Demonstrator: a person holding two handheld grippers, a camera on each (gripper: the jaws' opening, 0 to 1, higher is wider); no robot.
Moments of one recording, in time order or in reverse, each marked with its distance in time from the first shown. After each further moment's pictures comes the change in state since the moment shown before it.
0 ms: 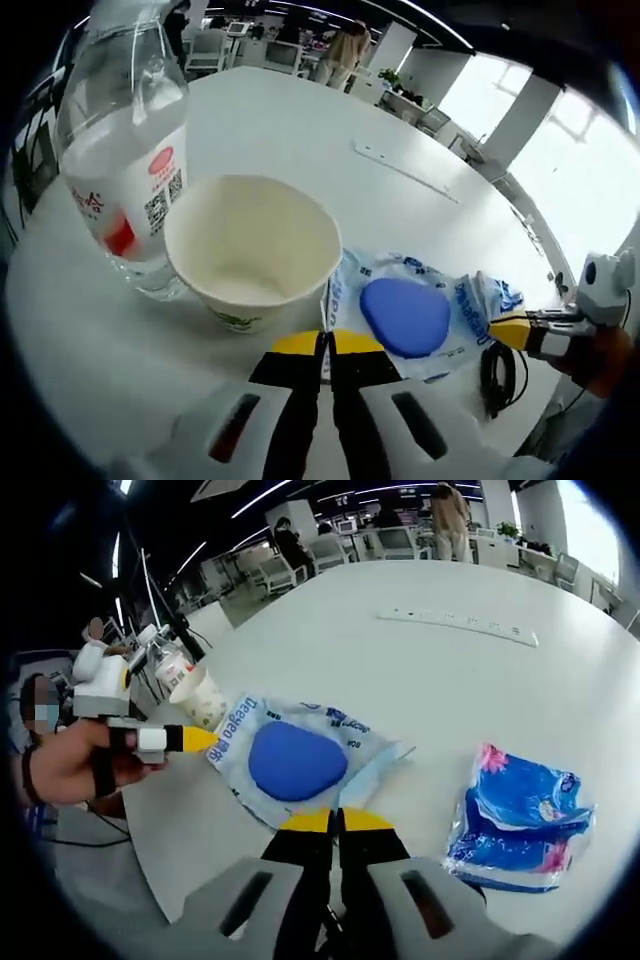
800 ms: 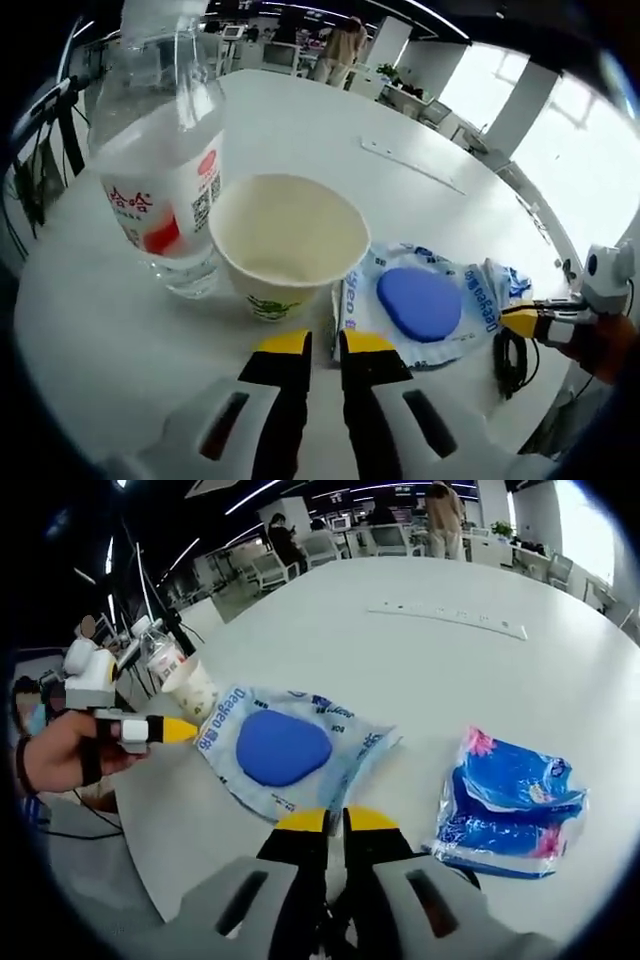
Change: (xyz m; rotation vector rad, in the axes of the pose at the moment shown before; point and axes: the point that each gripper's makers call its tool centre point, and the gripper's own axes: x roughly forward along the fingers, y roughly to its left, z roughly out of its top) left arm -0.016 0.019 -0.004 0.048 0.007 0.032; right arm -0.005 -0.007 -0.011 0.007 0.007 -0.041
